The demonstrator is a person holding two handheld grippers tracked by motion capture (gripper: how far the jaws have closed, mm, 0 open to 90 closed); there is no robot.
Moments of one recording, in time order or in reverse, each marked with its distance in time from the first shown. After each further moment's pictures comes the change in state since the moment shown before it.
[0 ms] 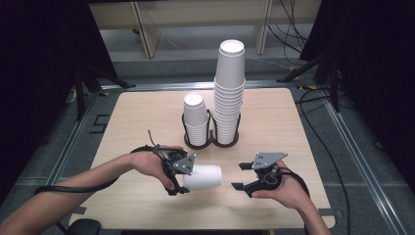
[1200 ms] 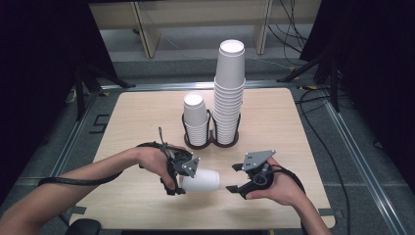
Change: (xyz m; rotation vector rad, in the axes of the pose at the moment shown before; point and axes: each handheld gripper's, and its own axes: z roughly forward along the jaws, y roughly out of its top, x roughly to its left) left arm 0.002 0.012 0.004 0.143 -0.061 0.043; right arm 0.009 0.021 0.011 0.084 0.052 -0.088
